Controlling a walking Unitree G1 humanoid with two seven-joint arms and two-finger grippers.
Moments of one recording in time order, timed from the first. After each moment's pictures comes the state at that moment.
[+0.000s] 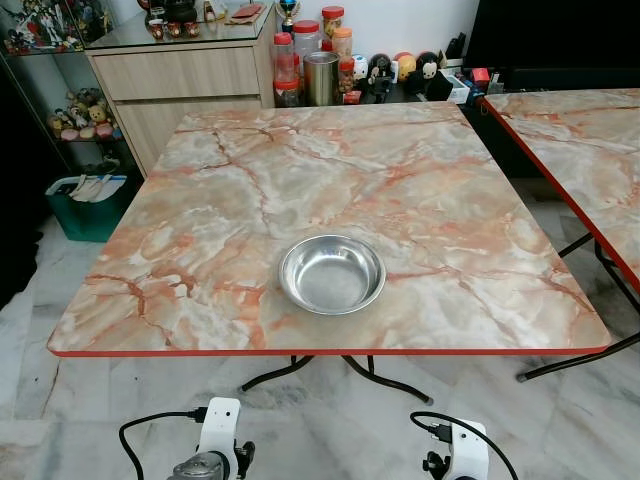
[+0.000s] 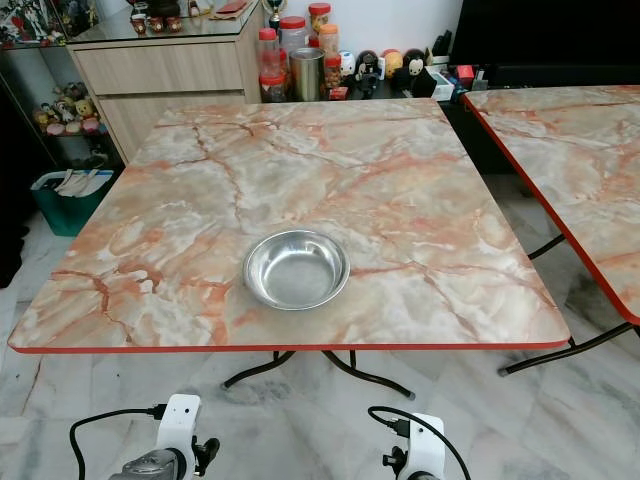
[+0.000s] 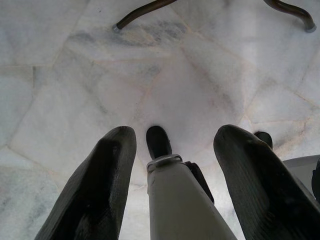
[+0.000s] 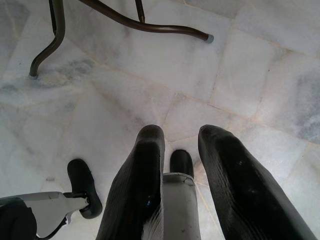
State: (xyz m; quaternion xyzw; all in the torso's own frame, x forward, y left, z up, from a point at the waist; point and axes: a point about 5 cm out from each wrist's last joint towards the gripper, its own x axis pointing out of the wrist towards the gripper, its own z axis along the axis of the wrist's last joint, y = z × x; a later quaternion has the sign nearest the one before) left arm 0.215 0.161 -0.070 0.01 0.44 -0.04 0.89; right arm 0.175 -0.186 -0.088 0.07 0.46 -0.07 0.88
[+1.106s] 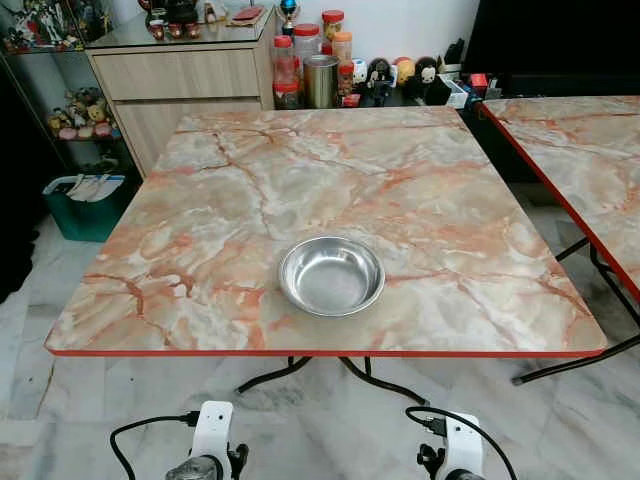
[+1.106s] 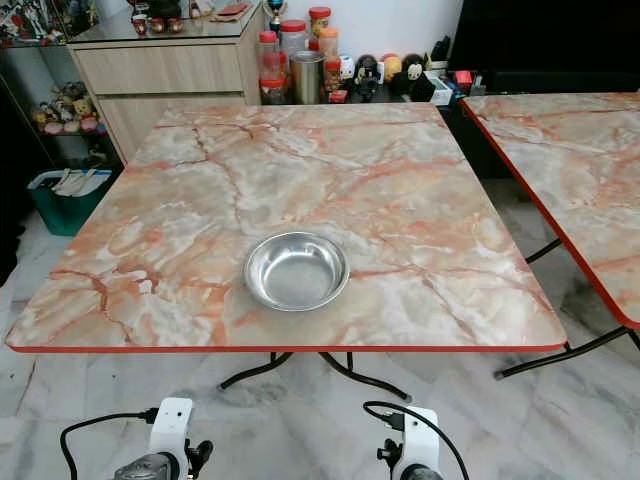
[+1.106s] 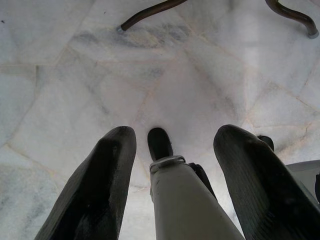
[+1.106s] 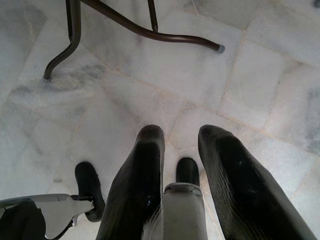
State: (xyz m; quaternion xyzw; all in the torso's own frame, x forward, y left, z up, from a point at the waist) left arm 0.210 0.170 -0.072 0.01 0.44 -0.03 0.90; right arm 0.183 -0.181 -0.085 0.07 0.46 -0.04 0.89
